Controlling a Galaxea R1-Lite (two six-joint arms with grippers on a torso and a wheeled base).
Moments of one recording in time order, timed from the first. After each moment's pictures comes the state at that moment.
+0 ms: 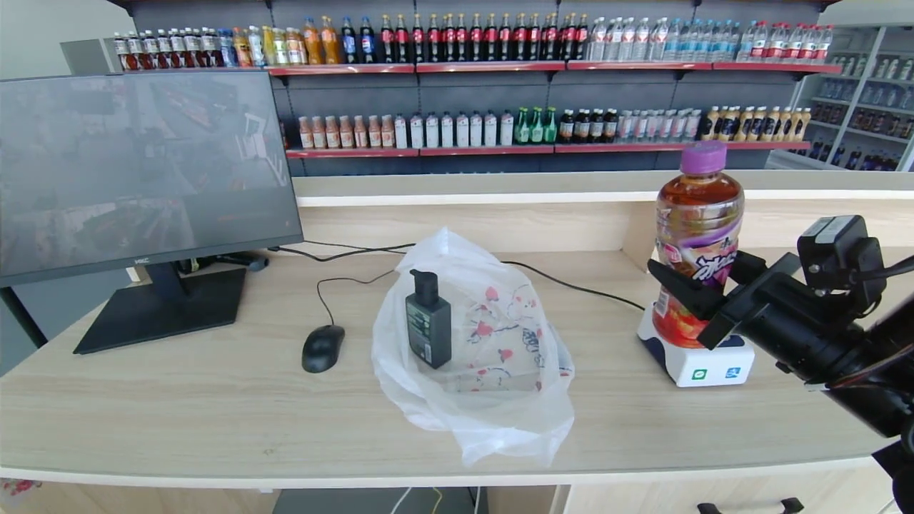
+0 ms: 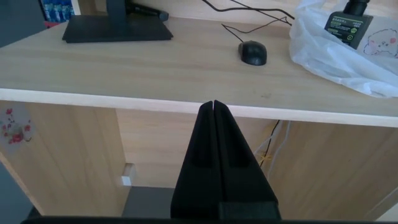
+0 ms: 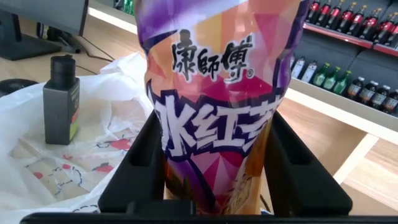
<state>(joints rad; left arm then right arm) 0.00 0.00 0.00 0.00 0.00 -0.01 0.22 1.68 -0.36 -1.57 0.34 -0.23</state>
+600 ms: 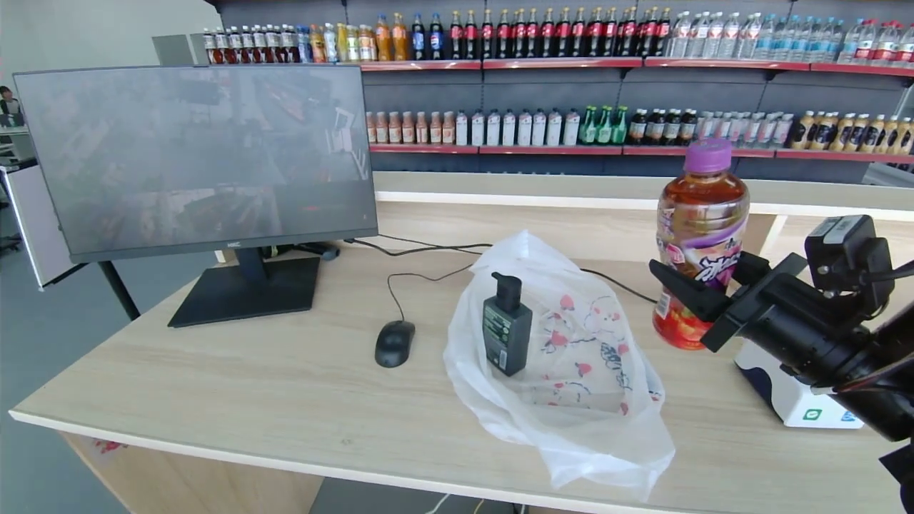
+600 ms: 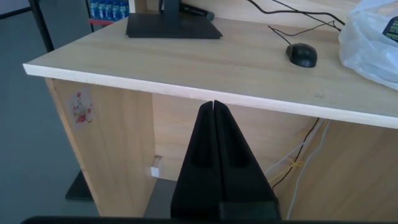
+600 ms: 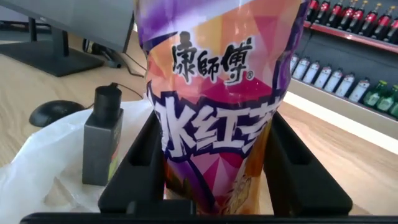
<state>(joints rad) 0.00 0.00 0.00 0.00 0.00 -0.01 0.22 1.66 -0.35 -1.57 0.34 -0.23</state>
